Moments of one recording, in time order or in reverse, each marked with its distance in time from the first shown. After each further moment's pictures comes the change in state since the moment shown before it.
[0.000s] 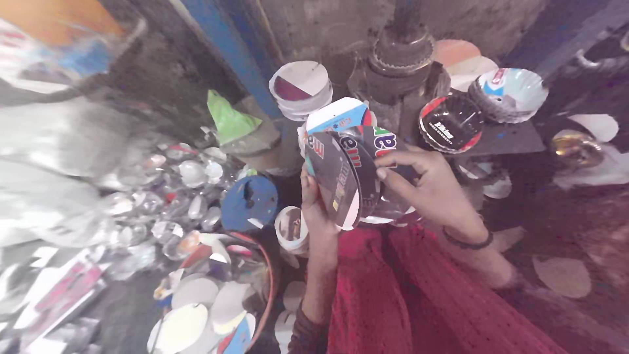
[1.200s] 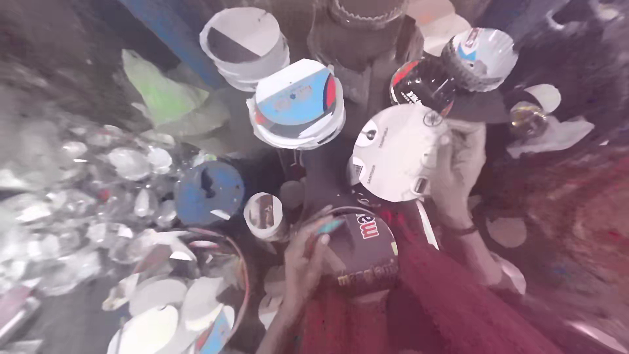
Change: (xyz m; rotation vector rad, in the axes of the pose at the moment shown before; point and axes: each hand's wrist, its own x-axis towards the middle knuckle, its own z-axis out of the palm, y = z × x) left_hand -0.101 0.008 -0.042 1.071 -0.450 0.163; right_hand -0.077 0.083 -0.032 -0.138 0.512 0.008
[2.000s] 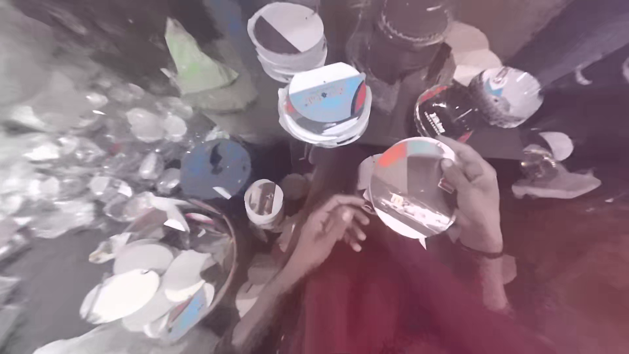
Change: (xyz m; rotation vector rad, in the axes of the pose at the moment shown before) left_hand 0.043 0.027 0.017 -0.475 -0.181 -0.301; right_hand 0.031 -0.016 -0.018 0.291 -0.311 0.408
